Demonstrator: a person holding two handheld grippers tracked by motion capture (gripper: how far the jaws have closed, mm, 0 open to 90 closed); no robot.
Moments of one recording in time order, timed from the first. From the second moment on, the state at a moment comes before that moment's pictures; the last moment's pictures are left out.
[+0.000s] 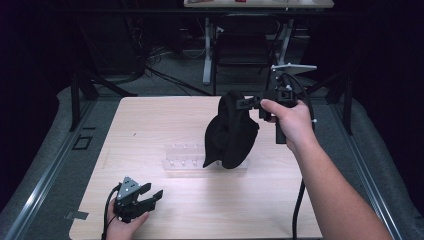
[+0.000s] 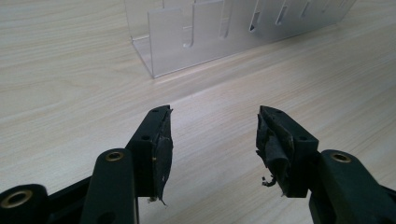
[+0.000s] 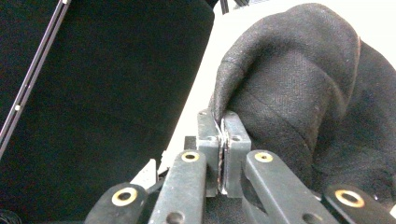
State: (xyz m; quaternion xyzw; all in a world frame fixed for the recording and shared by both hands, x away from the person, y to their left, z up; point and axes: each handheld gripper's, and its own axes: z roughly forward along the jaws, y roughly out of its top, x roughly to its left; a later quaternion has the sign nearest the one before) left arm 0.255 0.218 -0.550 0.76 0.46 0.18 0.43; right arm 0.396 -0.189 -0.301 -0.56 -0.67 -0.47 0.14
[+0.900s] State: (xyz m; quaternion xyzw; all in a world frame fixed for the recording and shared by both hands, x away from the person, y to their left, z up) left arm 0.280 0.182 -0.508 0.76 0.42 0.19 0.45; right arm 0.403 -0.167 -0.305 -0.55 -0.67 -0.47 0.14
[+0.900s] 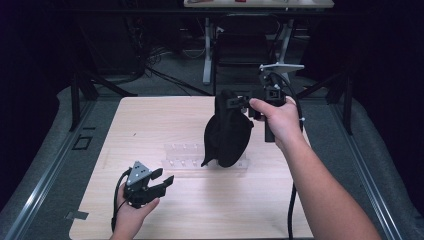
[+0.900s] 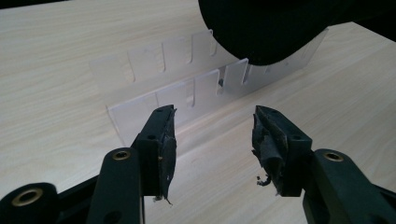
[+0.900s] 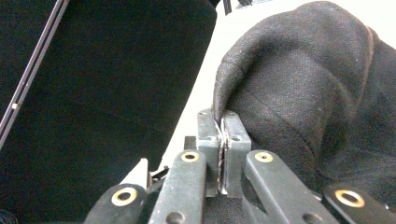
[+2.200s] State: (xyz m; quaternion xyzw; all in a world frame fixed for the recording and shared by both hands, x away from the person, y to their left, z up) left arm 0.303 0.094 -0.484 0.81 0.34 0.19 0.44; right arm 0.405 -0.142 -0.309 -0.53 -0.67 -0.49 0.16
